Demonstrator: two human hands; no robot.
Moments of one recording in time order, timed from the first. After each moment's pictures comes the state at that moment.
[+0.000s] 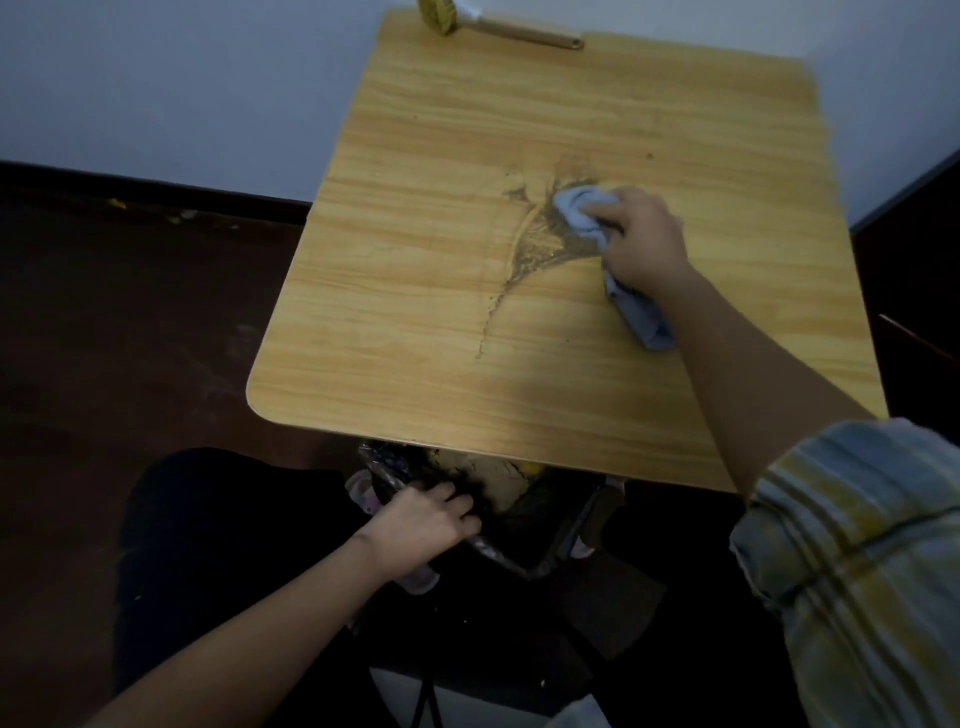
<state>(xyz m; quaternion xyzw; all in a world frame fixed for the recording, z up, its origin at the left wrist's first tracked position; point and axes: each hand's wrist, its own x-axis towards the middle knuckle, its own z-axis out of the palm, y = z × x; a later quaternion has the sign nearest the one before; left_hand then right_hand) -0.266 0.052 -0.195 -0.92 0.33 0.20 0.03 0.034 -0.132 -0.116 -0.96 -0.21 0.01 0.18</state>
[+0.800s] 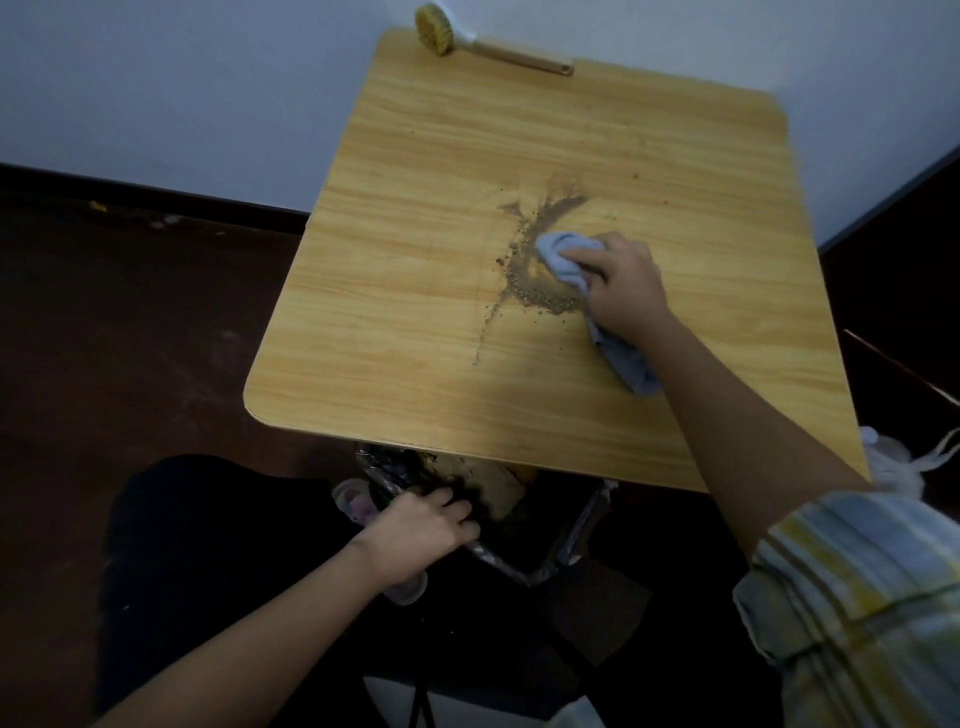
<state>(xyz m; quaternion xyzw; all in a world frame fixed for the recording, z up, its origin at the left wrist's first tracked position) -0.266 0.051 -0.191 -0.93 0.35 0.12 0.01 -0.003 -0.134 -0.119 -0.96 -0.23 0.02 0.16</state>
